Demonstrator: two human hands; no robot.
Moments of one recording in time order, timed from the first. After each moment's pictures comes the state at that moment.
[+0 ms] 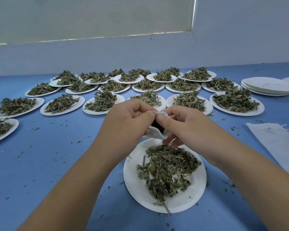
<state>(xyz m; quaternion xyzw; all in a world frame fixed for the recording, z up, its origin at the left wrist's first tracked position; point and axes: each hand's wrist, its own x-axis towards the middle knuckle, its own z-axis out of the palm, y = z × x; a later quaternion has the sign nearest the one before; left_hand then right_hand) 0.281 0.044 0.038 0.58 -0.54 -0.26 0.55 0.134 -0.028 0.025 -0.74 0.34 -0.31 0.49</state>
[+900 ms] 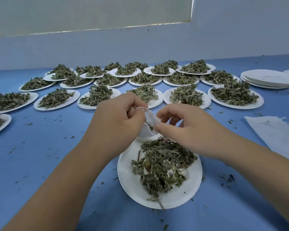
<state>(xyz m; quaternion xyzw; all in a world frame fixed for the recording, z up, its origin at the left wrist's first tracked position) 0.286 0.041 0.030 0.63 -0.63 -0.05 0.46 0.120 -0.036 0.017 -0.85 0.31 -0.28 0.31</state>
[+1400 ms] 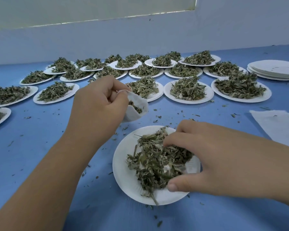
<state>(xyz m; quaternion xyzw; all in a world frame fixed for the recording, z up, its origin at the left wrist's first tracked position) 0.297 0.037 0.028 0.64 -0.58 0.01 0.50 0.079 -0.001 0.030 -0.95 0.28 0.01 0.10</state>
